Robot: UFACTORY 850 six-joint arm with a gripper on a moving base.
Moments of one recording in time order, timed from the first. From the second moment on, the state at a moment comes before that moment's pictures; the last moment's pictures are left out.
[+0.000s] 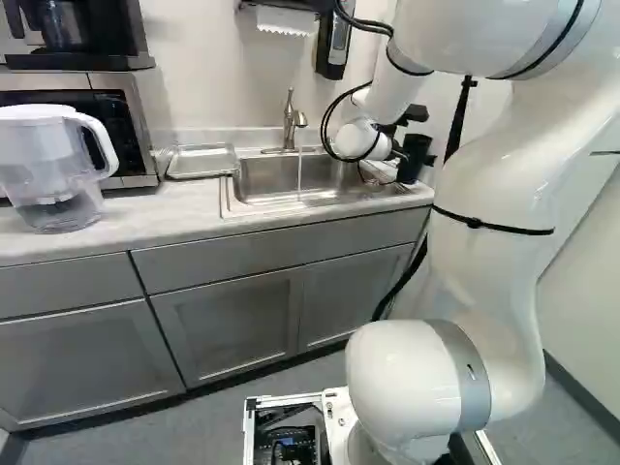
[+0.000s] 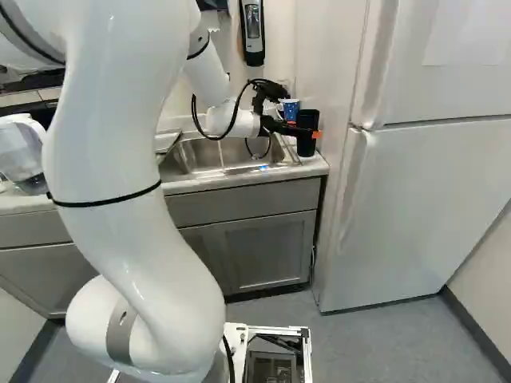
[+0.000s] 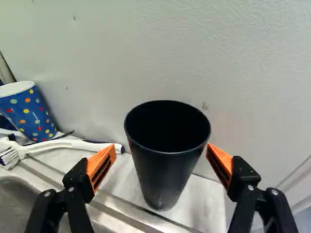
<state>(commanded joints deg) -3.8 -14.4 -54.5 73.0 58.4 -41.5</state>
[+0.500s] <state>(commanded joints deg) -3.8 -15.3 -54.2 73.0 59.8 -41.5</state>
